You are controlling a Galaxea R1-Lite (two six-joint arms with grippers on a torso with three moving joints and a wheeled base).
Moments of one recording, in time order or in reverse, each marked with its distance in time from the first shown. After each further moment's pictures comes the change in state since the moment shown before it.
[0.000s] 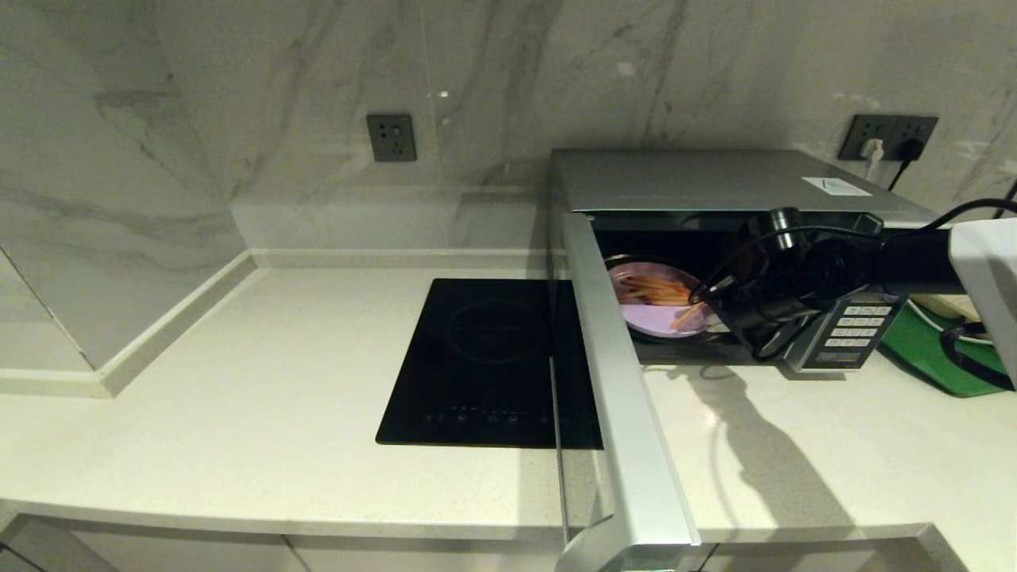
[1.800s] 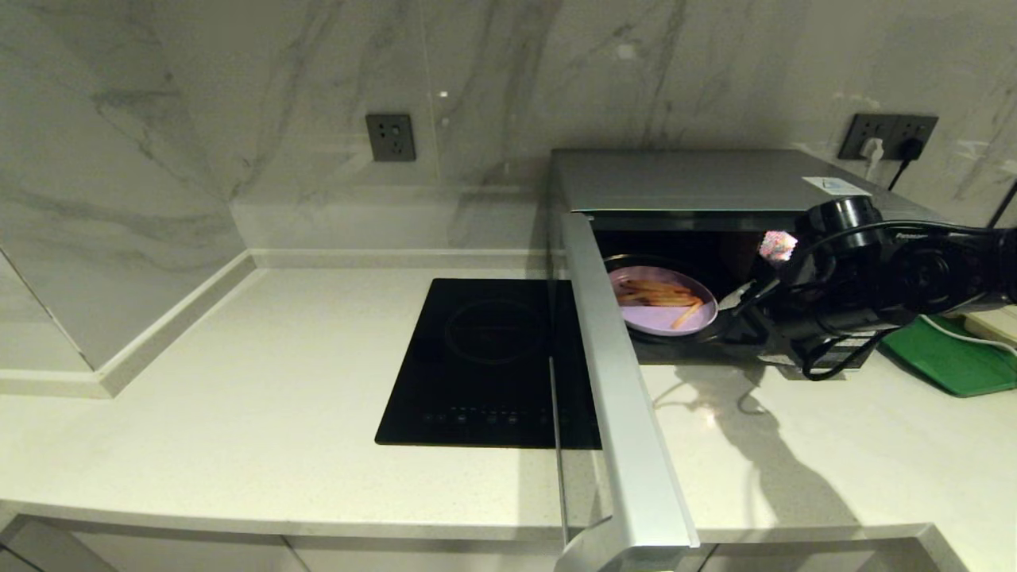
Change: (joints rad) left arm 0.000 0.000 0.000 0.000 0.000 0.000; right arm 0.016 -0.304 0.386 -0.113 -0.003 -0.012
